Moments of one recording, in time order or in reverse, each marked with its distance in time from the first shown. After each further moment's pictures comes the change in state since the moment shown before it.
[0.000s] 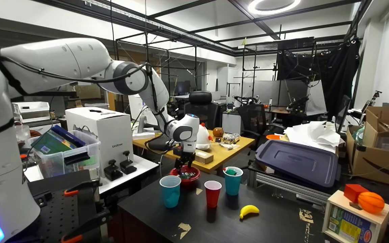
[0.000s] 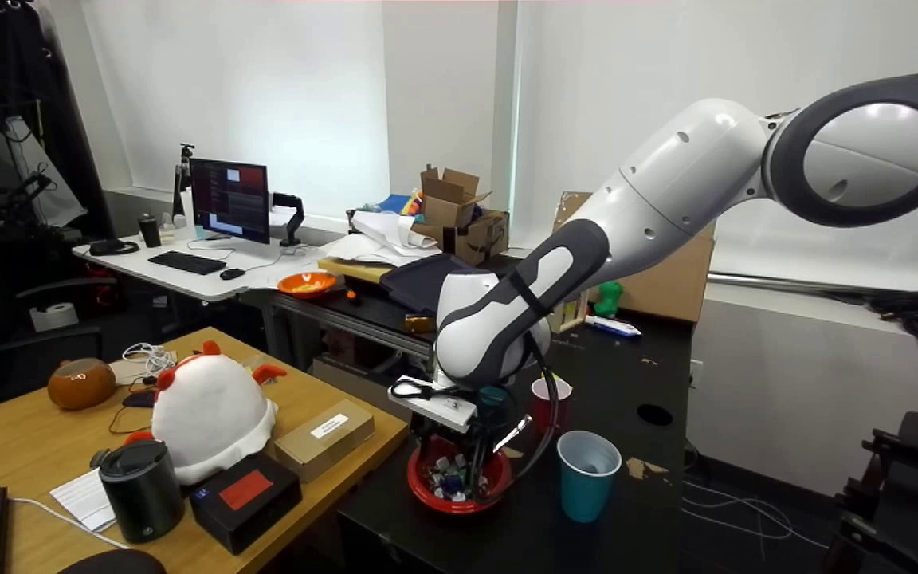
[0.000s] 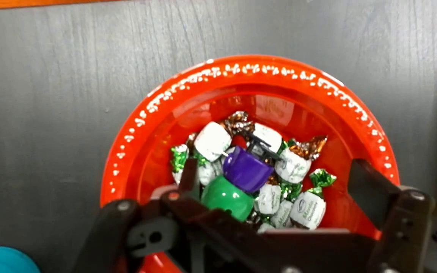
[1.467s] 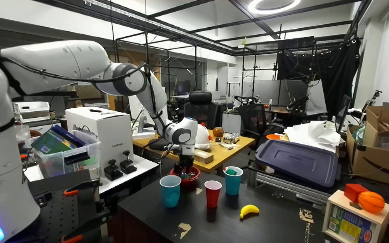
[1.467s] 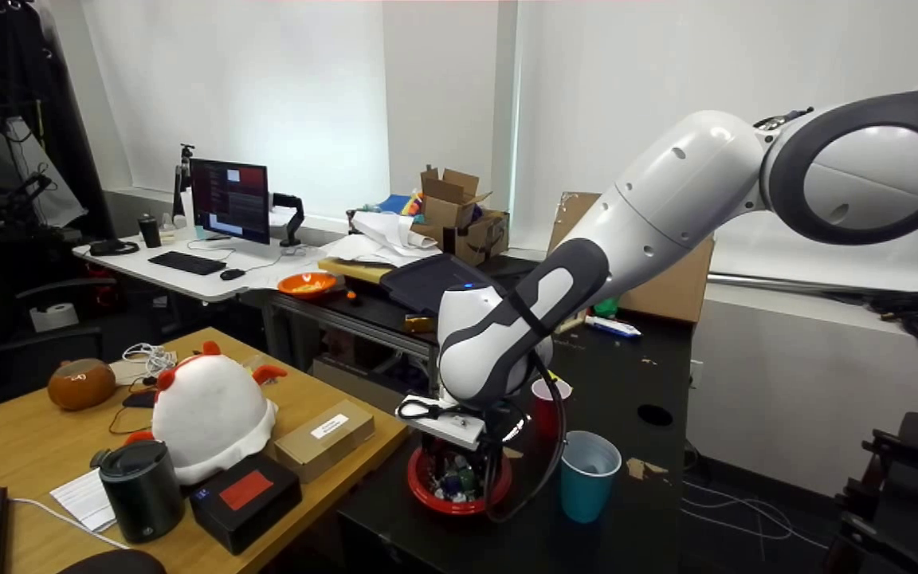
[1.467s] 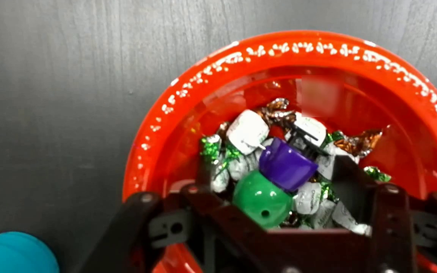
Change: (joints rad) arm 0.049 0.024 -0.064 0.000 -0.002 -0.026 0.001
